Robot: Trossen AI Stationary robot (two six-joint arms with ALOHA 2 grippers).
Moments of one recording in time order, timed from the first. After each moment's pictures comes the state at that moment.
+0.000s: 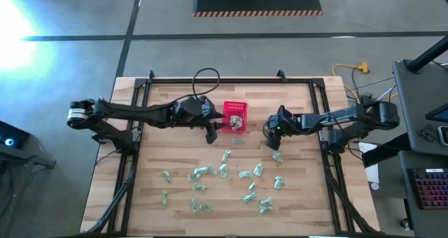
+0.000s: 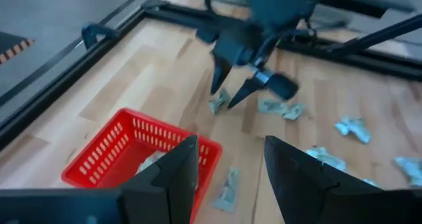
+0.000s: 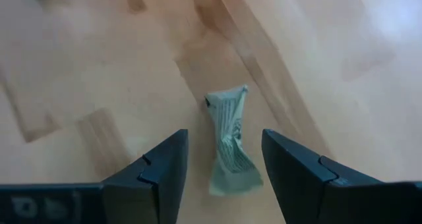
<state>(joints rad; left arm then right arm) 0.09 1.37 0.96 0.00 -0.10 -0.18 -0.18 1.38 0.48 -0.17 0.21 0.25</state>
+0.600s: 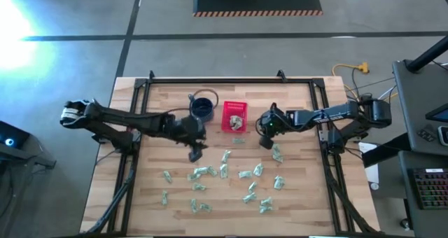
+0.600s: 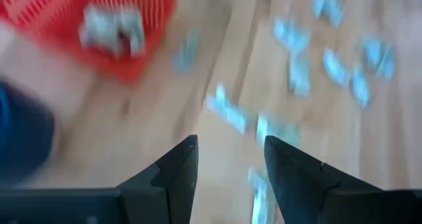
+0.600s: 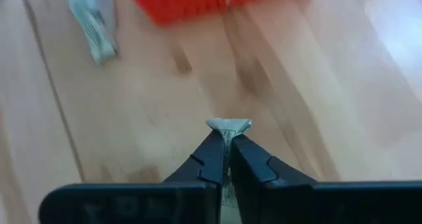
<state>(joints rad) -0.06 1.29 0.93 -0.46 -0.06 -0.39 -0.19 1.46 0.62 -0.18 0.13 0.21</state>
